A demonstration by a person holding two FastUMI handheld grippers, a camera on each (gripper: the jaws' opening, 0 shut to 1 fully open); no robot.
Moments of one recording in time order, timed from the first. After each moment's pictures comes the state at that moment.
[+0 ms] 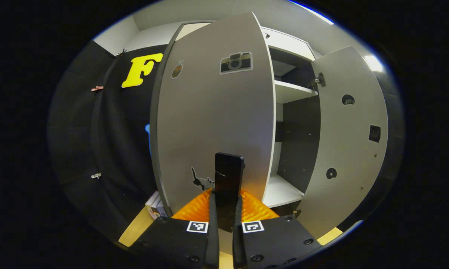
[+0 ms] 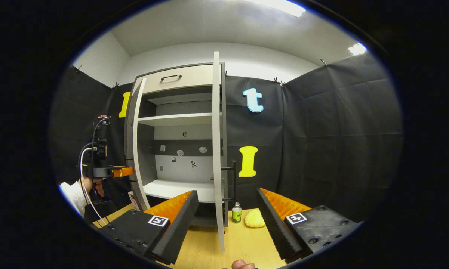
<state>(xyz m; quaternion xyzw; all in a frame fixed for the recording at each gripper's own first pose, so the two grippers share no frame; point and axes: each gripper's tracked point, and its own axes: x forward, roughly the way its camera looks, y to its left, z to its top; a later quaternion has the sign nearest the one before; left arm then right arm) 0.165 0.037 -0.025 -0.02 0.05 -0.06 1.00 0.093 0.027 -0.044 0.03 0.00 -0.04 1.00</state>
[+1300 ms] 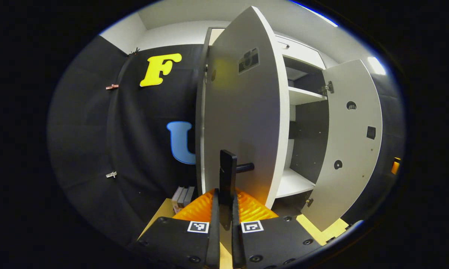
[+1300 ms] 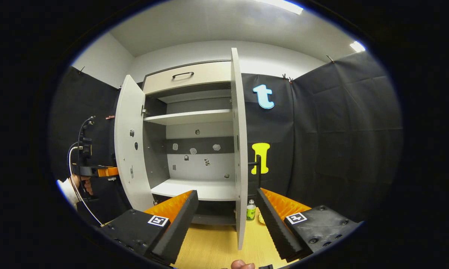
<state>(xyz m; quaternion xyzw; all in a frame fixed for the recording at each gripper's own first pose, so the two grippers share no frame) 0.114 0.138 -0.031 -0.03 0.06 -0.04 1.00 0.099 0.079 -0.050 0.04 0.01 -0.01 1.00</state>
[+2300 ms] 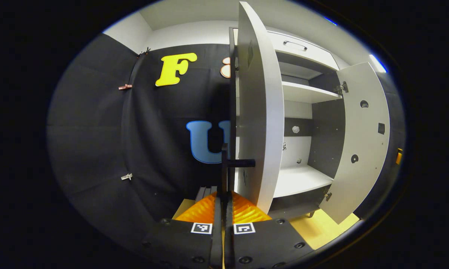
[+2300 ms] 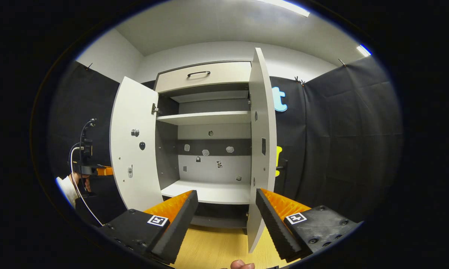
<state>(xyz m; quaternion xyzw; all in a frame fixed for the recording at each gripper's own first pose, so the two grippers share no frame) 0.111 0.218 -0.042 -0.02 0.06 0.00 1.00 0.115 0.124 -0.044 0.03 0.00 0.02 1.00</state>
